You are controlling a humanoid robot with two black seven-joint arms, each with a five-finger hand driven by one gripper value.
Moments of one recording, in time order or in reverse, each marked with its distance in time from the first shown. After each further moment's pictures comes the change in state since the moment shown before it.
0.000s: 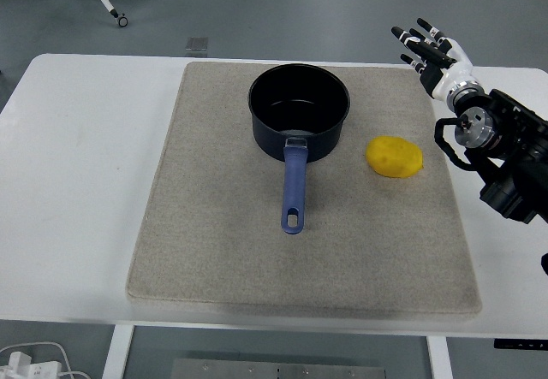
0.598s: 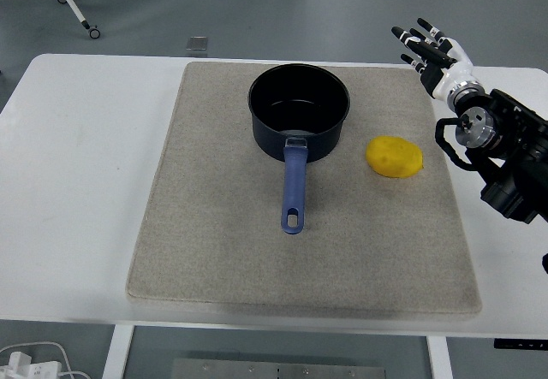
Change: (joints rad) left arm 0.000 0.000 0.000 0.001 0.000 0.001 0.000; right arm 0.000 -0.008 -0.001 0.000 0.000 0.005 0.000
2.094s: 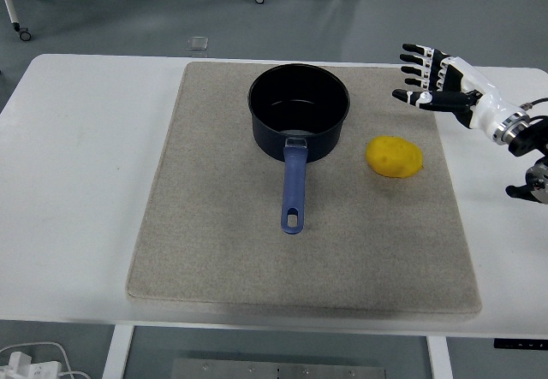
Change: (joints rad) left arm -0.003 0.000 -0.002 0.000 0.000 -0.001 0.000; right arm -0.235 -0.435 0.004 0.606 -0.638 0.144 0.172
